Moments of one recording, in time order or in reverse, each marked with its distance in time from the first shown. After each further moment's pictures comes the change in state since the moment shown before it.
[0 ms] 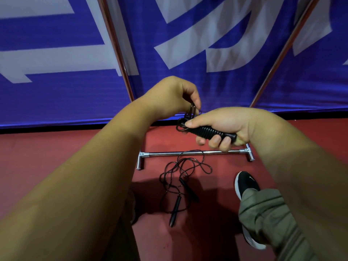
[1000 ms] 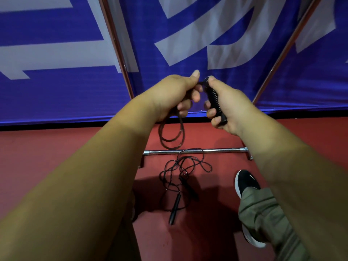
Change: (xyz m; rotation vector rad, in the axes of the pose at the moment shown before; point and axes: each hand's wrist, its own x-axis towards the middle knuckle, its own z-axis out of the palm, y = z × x) left_hand 0.005 0.011 0.013 -0.740 0.003 -0.332; right_hand 0.023 -0.007 -0.005 0.502 0.558 -0.383
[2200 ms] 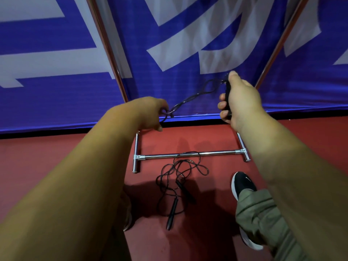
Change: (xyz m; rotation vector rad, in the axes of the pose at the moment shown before) left_hand 0.009 -0.023 -0.047 1.332 0.011 -0.098; right_hand 0.002 -0.017 -0.026 0.155 0.333 -0.155
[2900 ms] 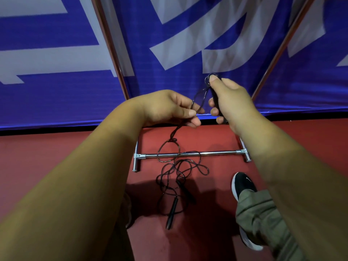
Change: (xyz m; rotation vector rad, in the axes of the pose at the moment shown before) left_hand -0.012 0.028 -0.004 -1.039 -0.300 0.244; right_hand -0.016 0.007 0.011 -0.291 -0.203 -0.166
